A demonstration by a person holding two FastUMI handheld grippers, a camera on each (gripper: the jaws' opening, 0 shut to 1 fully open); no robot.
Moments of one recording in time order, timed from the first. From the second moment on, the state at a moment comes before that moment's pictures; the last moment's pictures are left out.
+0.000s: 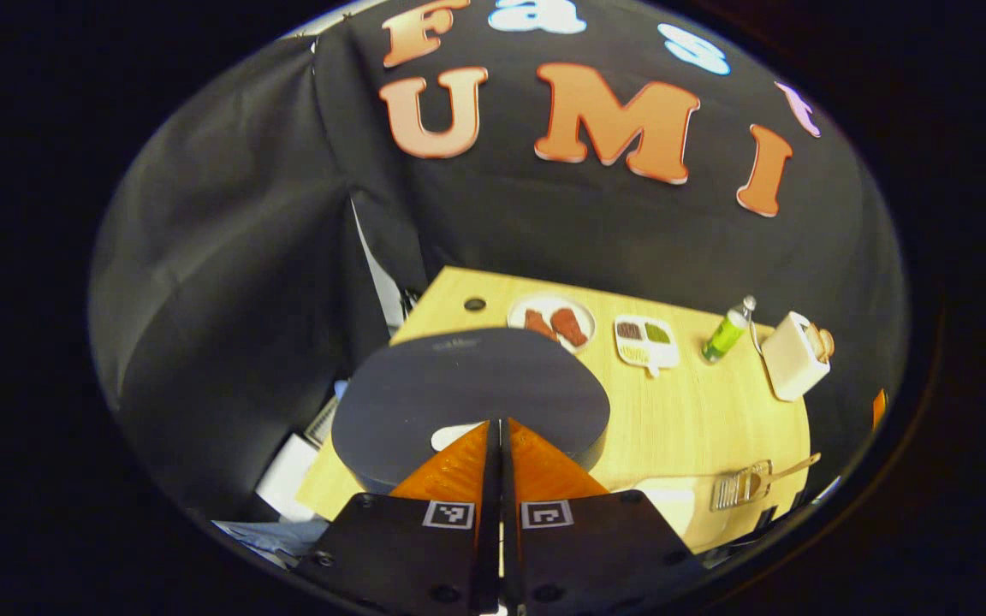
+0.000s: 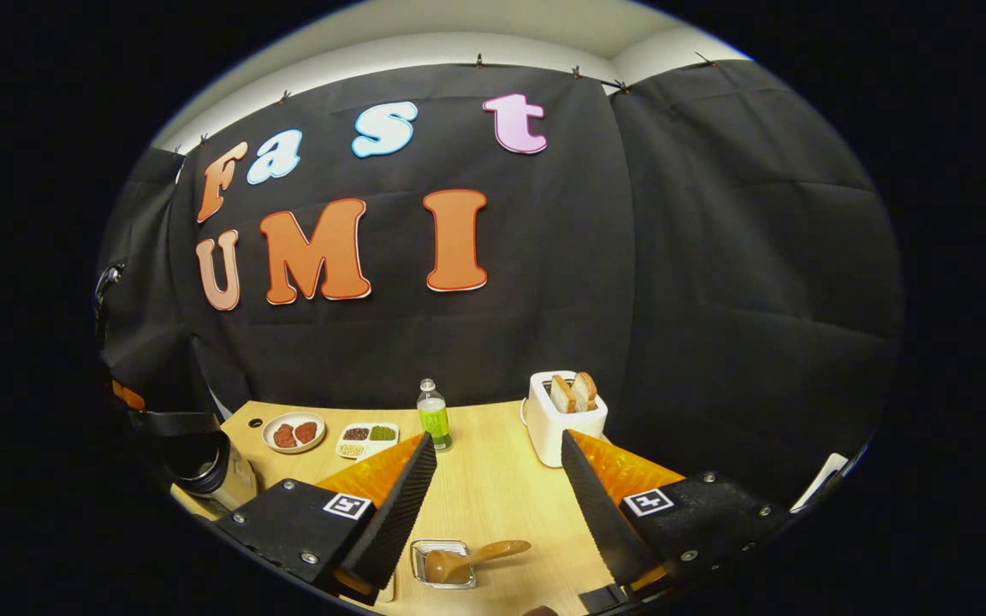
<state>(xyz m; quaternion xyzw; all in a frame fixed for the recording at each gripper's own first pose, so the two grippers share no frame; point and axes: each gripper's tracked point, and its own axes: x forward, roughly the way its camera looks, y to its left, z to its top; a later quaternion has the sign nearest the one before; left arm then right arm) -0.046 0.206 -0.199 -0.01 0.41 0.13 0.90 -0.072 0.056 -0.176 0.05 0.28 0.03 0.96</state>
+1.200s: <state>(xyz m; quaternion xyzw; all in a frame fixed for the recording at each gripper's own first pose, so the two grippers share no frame) -0.055 0.121 -0.084 0.10 0.19 0.08 0.97 -0.126 0.067 -0.357 0.06 0.48 0.03 0.87</state>
